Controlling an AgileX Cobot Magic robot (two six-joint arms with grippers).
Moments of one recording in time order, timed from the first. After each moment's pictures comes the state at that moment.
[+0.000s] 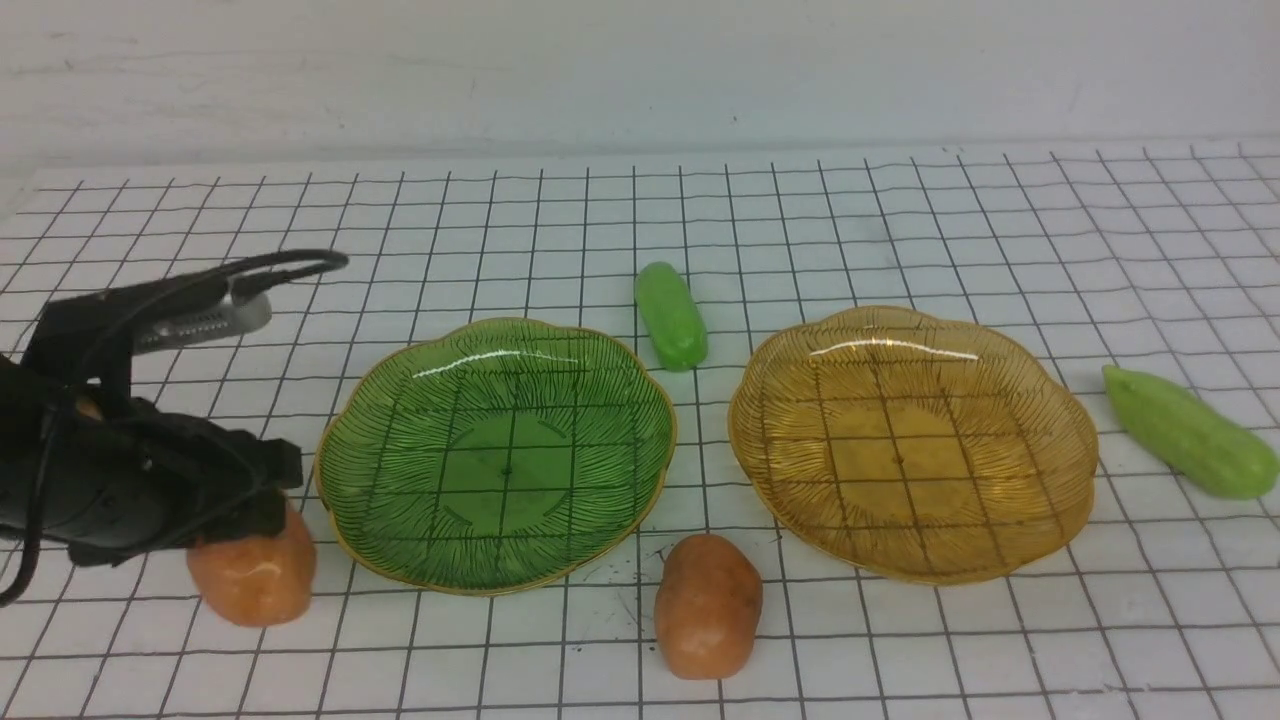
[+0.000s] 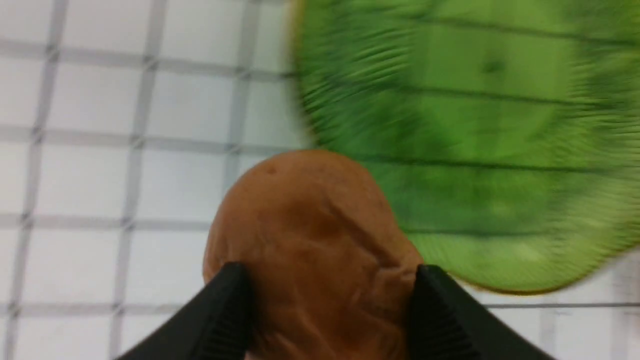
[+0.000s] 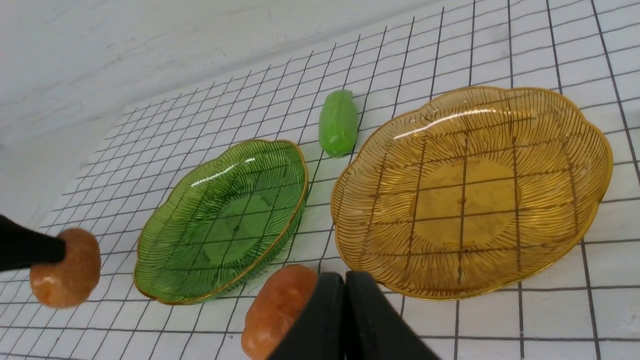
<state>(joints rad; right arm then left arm) -0.02 0.40 -0.50 0.72 0.77 -0.27 -0.09 1.29 -0.85 -0.20 0.66 -0.03</state>
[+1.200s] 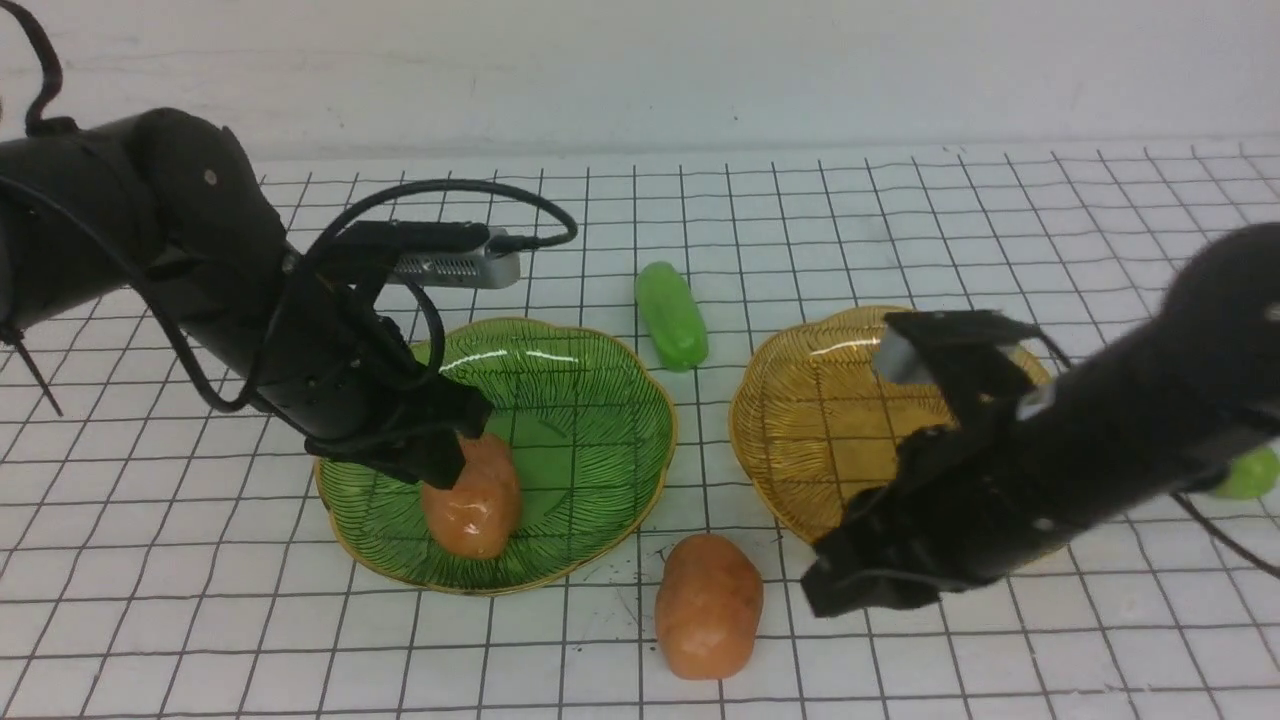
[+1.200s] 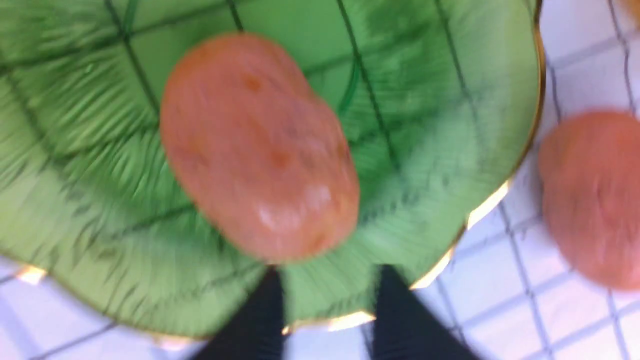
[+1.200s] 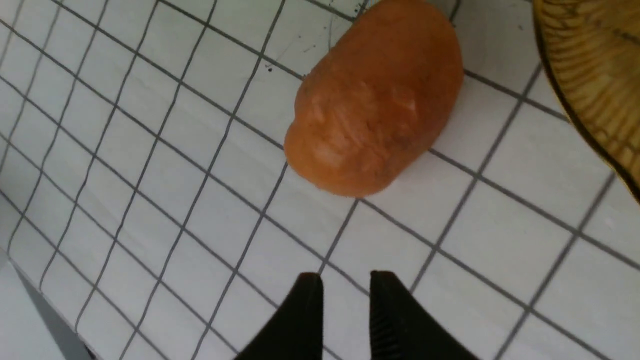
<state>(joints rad) 0.47 1.55 -1.03 0.62 0.91 -0.35 -0.21 1.65 -1.23 -0.30 0.96 0.26</state>
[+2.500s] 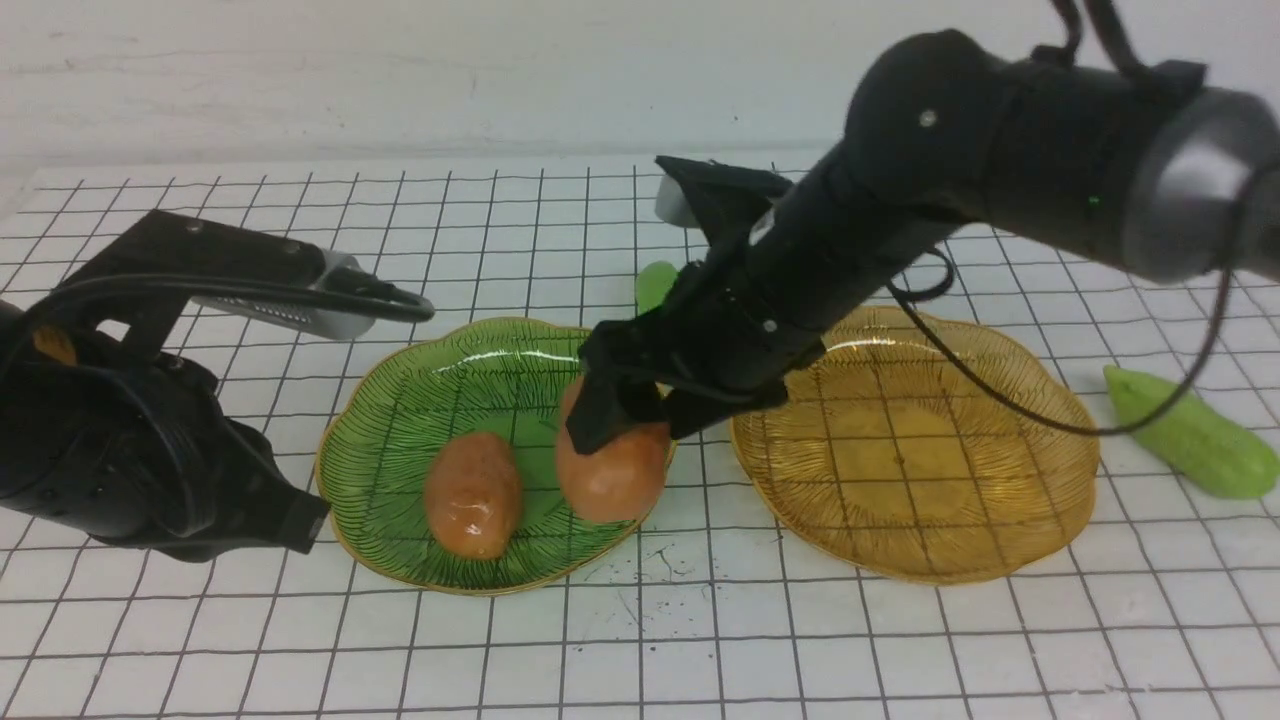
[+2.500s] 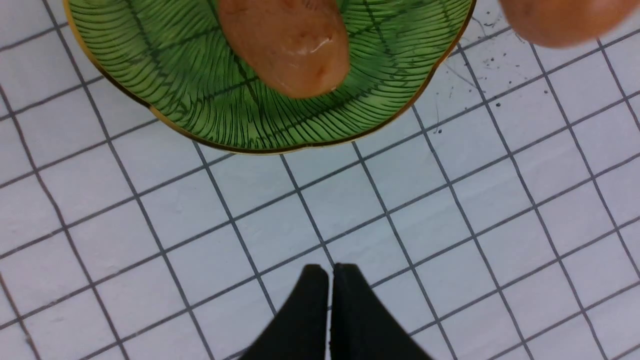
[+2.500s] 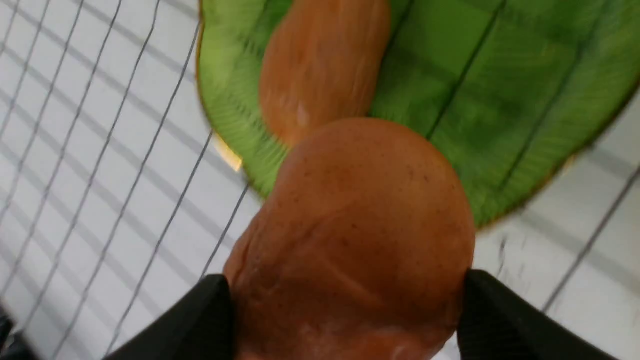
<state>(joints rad) 0.57 1.95 -1.67 0.52 1.03 -0.13 -0.21 1.17 -0.99 -0.20 1.03 0.25</state>
